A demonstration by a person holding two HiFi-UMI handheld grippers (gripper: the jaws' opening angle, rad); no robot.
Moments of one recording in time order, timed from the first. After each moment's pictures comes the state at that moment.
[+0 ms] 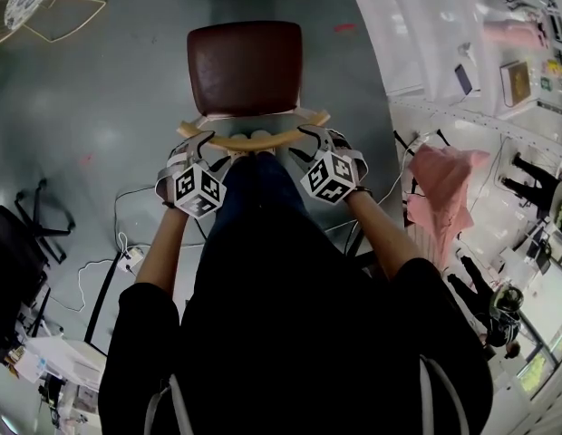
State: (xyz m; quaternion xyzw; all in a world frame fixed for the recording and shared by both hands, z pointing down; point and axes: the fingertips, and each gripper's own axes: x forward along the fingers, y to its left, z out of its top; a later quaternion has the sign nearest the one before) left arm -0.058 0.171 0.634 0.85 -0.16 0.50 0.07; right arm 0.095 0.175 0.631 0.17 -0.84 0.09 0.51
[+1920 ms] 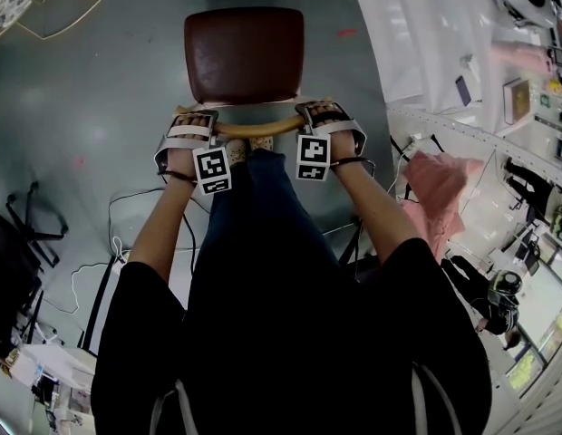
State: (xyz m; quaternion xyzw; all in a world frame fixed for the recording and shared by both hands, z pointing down) left arm -0.082 0.084 0.707 0.74 -0.05 0.65 -0.19; right arm 0.102 0.085 0.703 0.02 -0.70 -0.15 0.69
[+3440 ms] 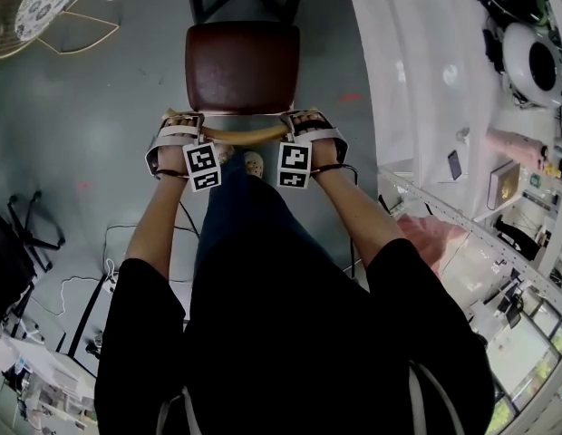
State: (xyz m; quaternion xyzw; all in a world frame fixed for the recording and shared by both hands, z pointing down) left arm -0.102 -0.128 0.716 0.69 -0.10 0.71 -0.12; right arm 0.083 -0.138 0.703 0.01 -0.72 -0.20 0.66
